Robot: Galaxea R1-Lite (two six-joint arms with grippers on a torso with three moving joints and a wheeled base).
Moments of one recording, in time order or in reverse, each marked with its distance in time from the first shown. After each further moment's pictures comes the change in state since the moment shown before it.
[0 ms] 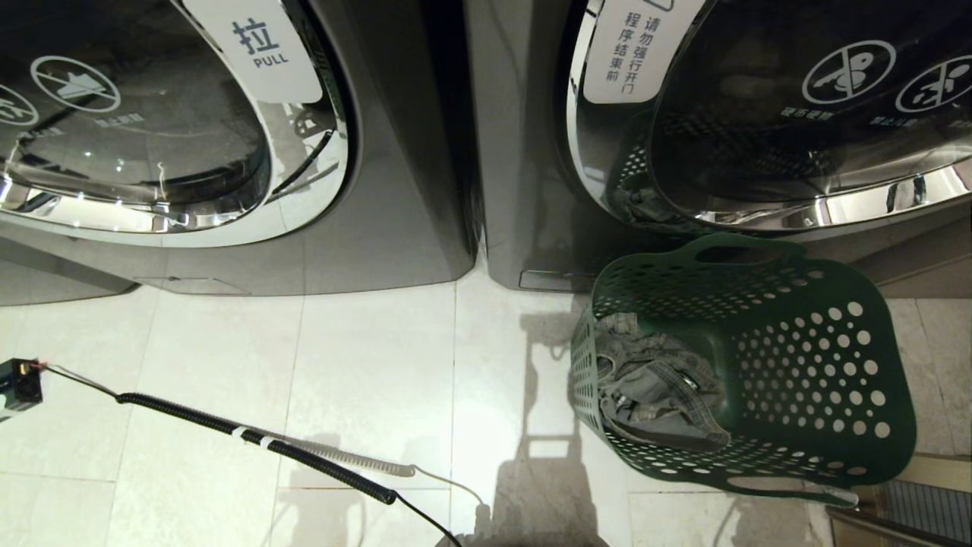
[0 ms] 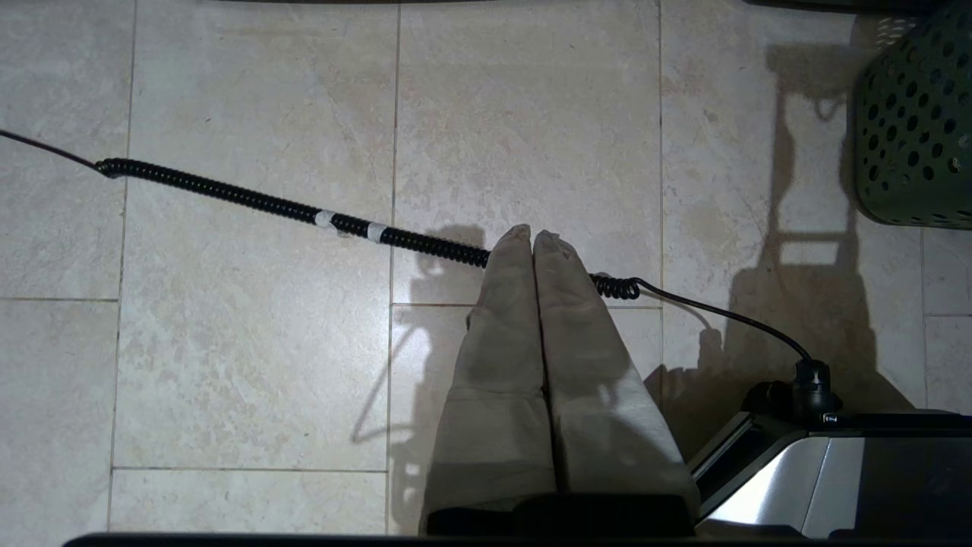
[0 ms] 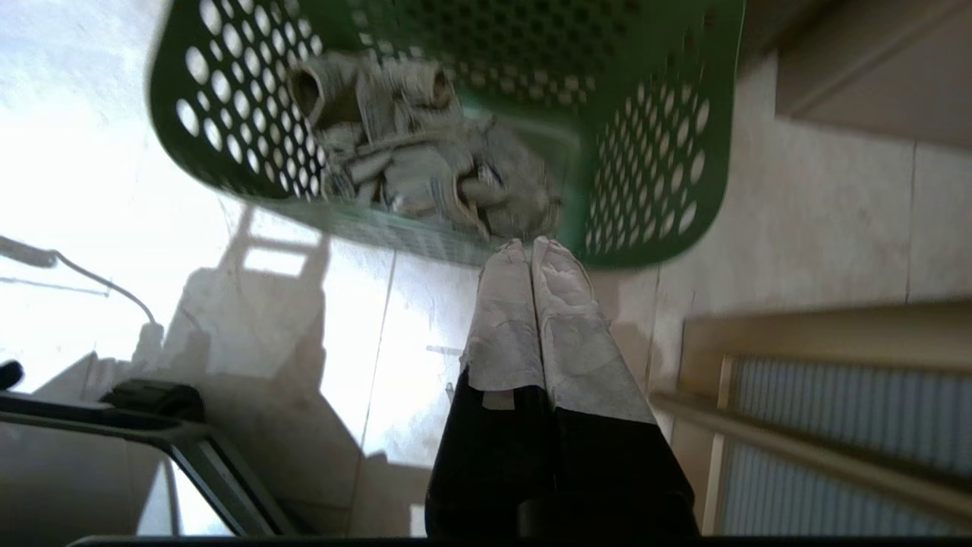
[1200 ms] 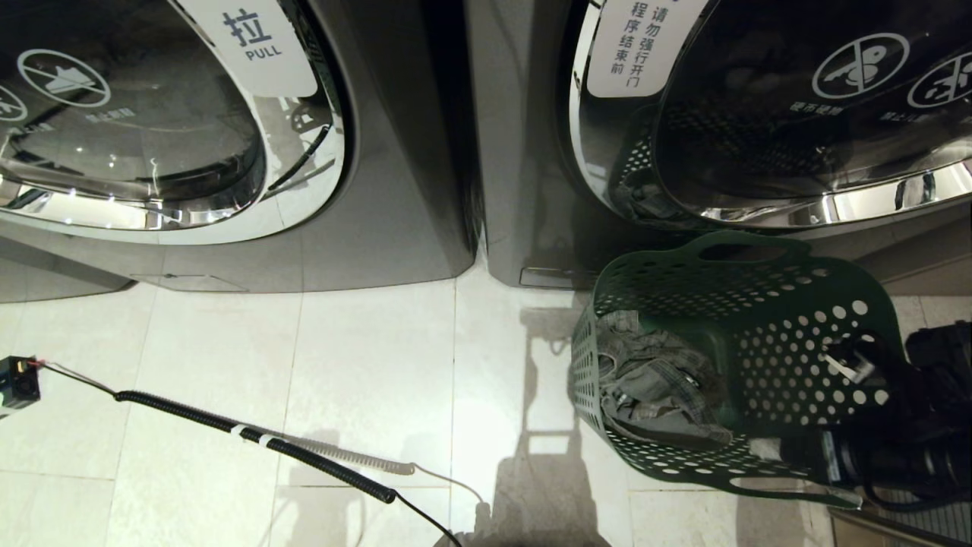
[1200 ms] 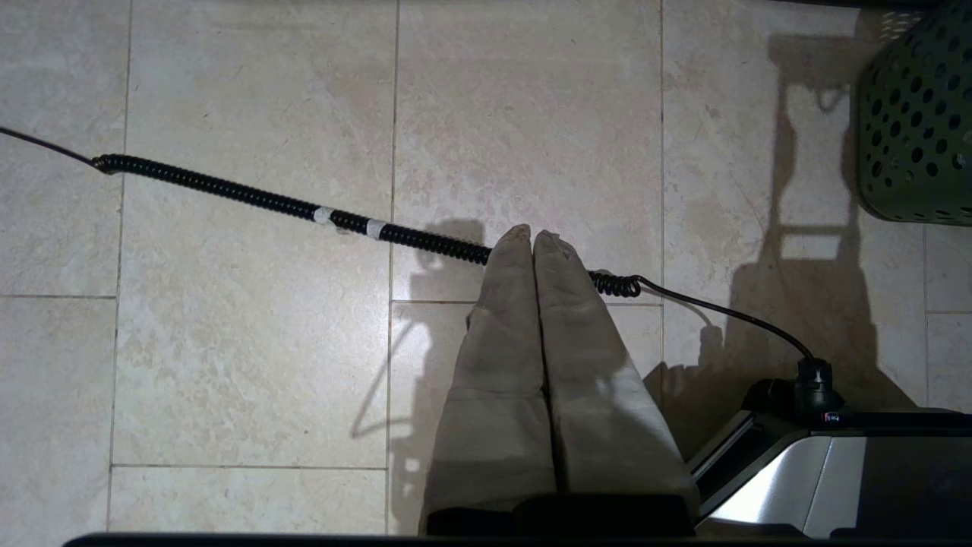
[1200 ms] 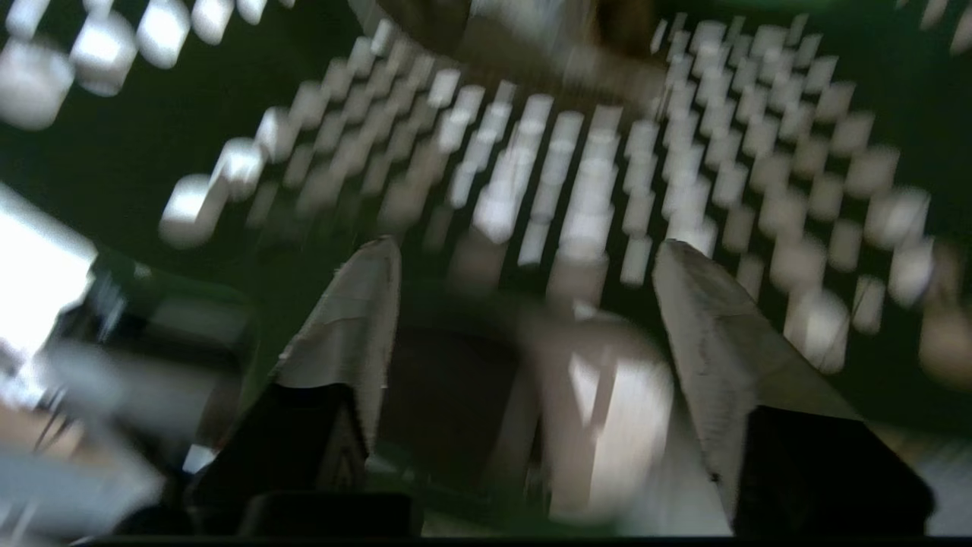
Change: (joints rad) left arm 0.000 0.000 0.000 0.000 0.000 0.000; right arm 0.018 1.489 -0.473 -0.206 0.171 0.201
